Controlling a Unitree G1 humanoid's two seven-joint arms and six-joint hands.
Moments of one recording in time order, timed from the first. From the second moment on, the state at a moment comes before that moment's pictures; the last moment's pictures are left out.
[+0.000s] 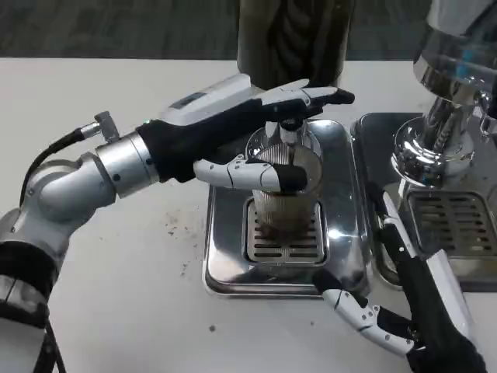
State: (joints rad) left arm -0.83 0.43 -0.25 1.11 0.18 -1.13 -0.54; right arm 0.32 -0.20 0.20 0.03 -0.36 -0.47 -0.21
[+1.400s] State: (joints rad) left arm -0.81 0.38 -0.10 1.09 -0.11 -0.97 -0.85; right arm 0.07 -0.14 0.17 0.25 -0.30 -0.42 -0.10
